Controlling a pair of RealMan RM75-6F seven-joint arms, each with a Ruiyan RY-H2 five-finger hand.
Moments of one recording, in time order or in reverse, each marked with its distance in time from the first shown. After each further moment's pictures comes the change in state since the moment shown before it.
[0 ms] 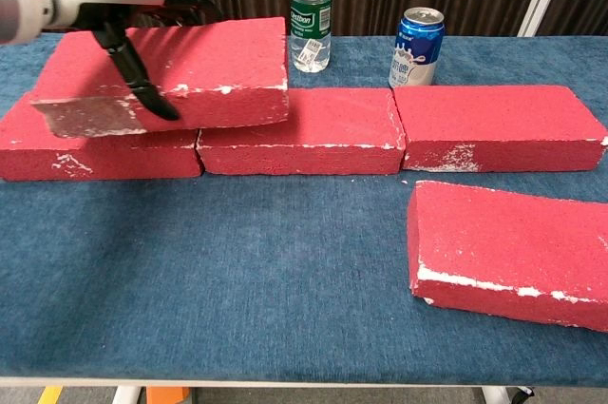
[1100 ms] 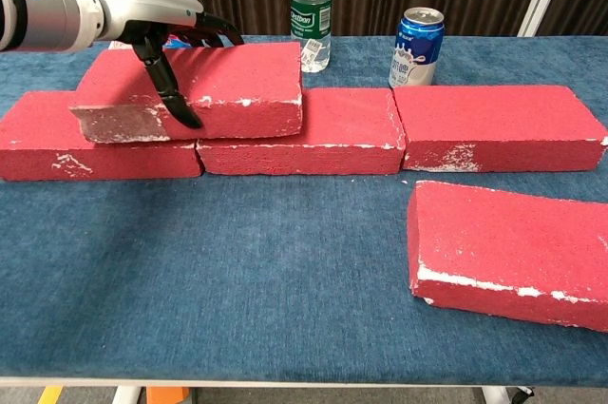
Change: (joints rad) left arm -0.144 -0.020 0.074 0.183 -0.069 -0.160 -0.129; right arm -0.004 0.012 0.003 -0.009 0.022 -0.010 -0.009
